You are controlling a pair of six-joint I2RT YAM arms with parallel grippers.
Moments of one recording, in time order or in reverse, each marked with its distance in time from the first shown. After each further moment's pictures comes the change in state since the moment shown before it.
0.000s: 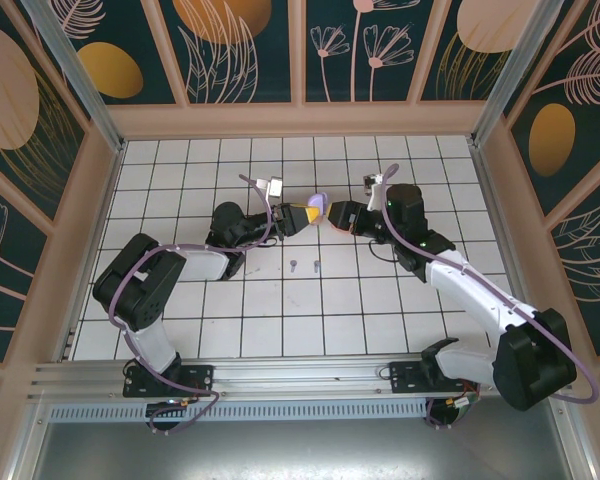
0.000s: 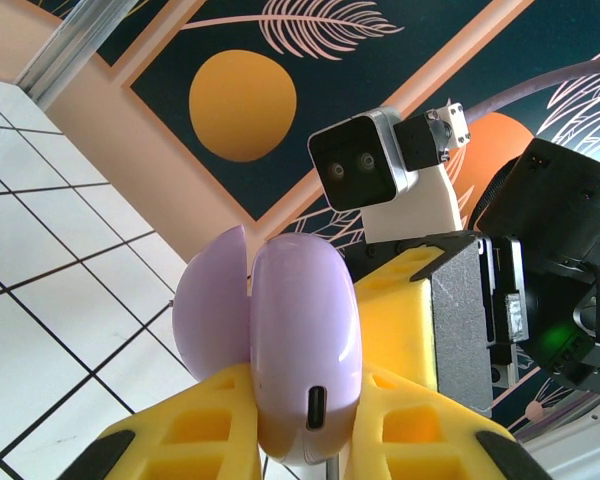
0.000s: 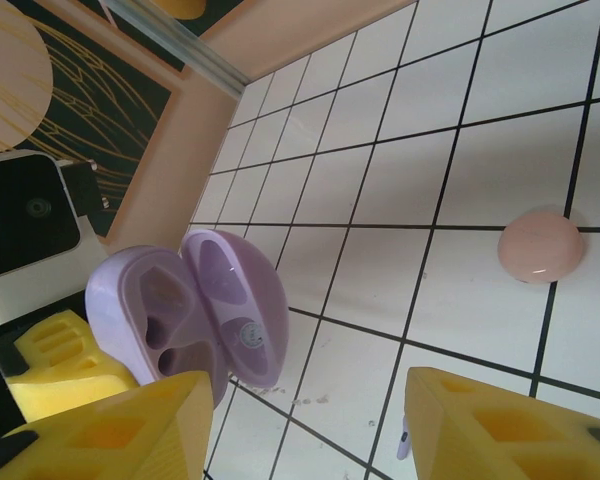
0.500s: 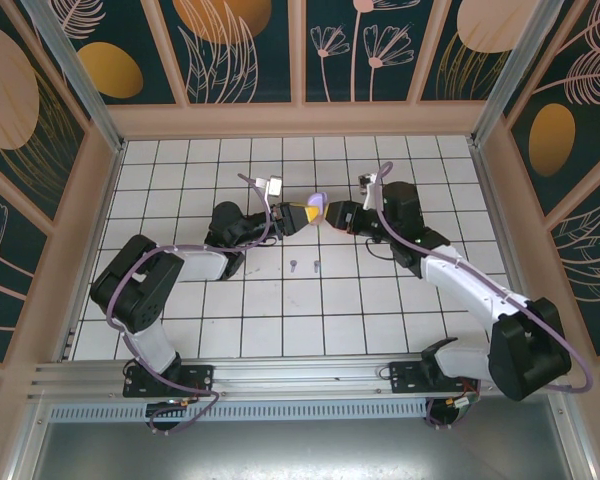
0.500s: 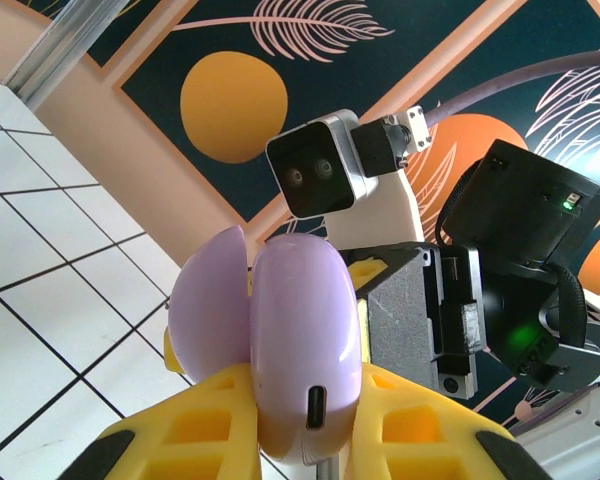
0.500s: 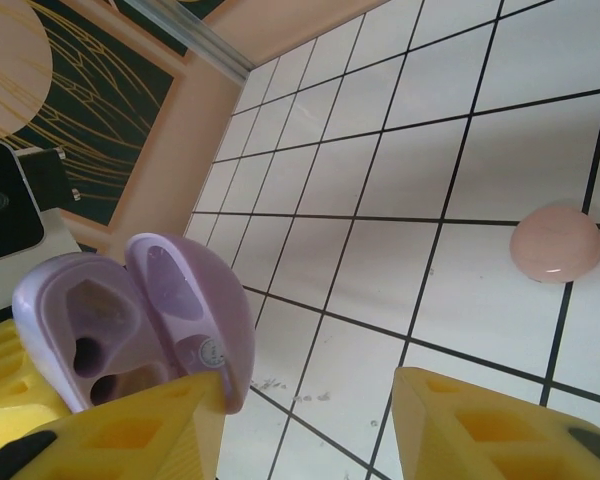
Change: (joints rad) left arm 0.000 -0.014 0.000 0.001 0.008 -0.014; right arm 0.000 0.060 0.014 0.032 -0.030 -0.006
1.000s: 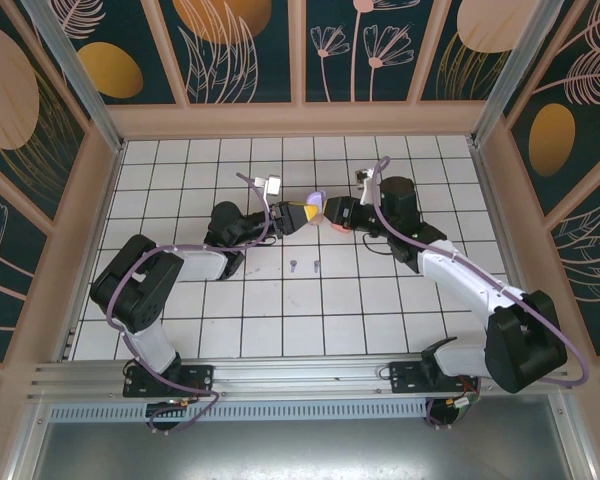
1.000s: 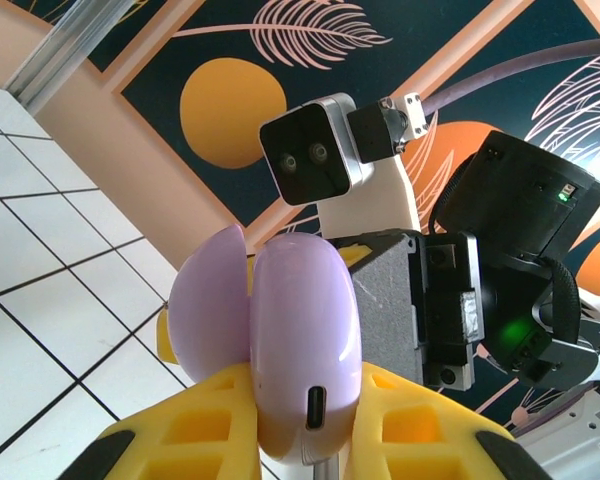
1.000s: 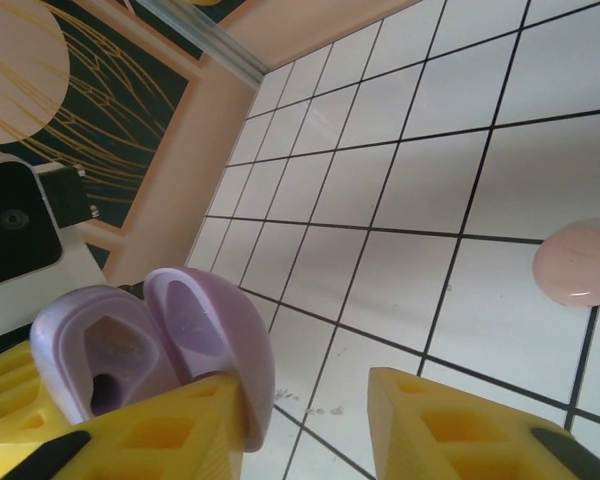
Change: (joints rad) left arm 0.001 0.000 0.000 0.013 -0.002 -0.019; right arm 0.002 0.039 0.036 0.021 -0.022 0.006
